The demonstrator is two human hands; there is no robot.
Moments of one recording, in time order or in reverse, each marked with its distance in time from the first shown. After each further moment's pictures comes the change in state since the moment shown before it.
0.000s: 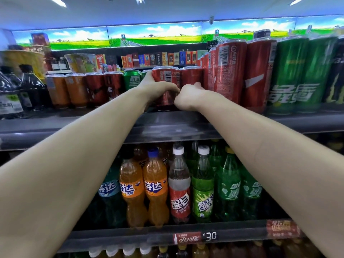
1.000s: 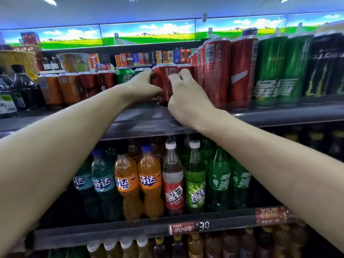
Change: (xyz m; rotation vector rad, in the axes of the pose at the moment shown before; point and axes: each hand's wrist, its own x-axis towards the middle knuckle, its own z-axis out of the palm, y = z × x) left_hand -0.028 0.016 -0.011 0.470 -0.153 0.086; right_hand -0.051 0.012 0.021 0.291 0.455 -0.310
